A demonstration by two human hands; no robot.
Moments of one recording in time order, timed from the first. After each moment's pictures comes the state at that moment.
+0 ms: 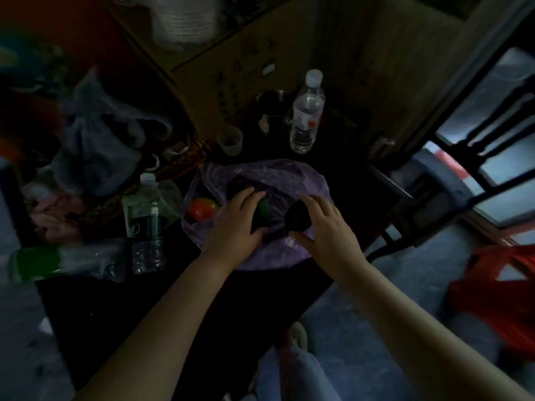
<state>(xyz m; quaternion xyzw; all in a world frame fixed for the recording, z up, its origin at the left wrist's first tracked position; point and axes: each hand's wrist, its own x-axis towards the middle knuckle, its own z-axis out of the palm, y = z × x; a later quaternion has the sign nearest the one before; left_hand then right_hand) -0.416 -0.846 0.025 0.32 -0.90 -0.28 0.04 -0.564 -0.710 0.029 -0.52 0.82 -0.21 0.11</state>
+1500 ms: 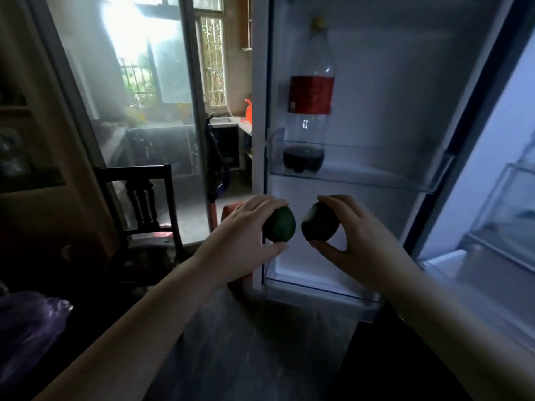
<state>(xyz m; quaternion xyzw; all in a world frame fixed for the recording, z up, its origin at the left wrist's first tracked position) -0.222 -0.332 0.329 -0.43 -0.84 -0.29 0.15 -0.135 -0.129 0.331 -0.05 0.96 -0.12 -0.26</state>
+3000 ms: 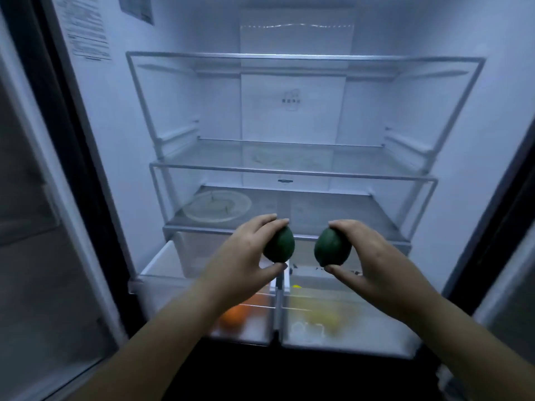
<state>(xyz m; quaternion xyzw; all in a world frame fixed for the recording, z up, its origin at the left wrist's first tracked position) 0.008 -0.004 0.326 -0.80 -0.49 -0.34 -0.01 0.252 0.009 0.333 0.42 0.86 0.03 -0.30</state>
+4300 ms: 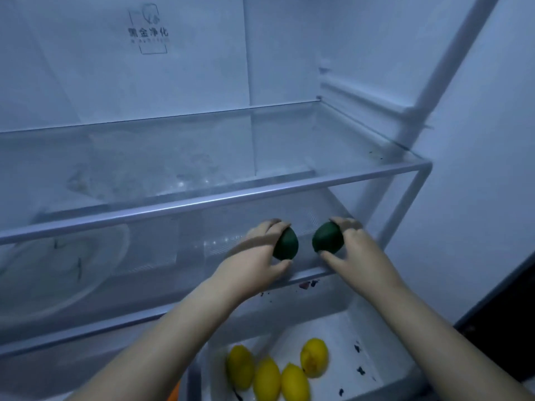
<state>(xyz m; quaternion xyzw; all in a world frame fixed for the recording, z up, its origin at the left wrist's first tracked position) 0.159 0.321 0.242 -0.88 -0.42 -0.18 -0.12 0.358 0.270 0.240 0.71 0.64 -0.08 -0.26</state>
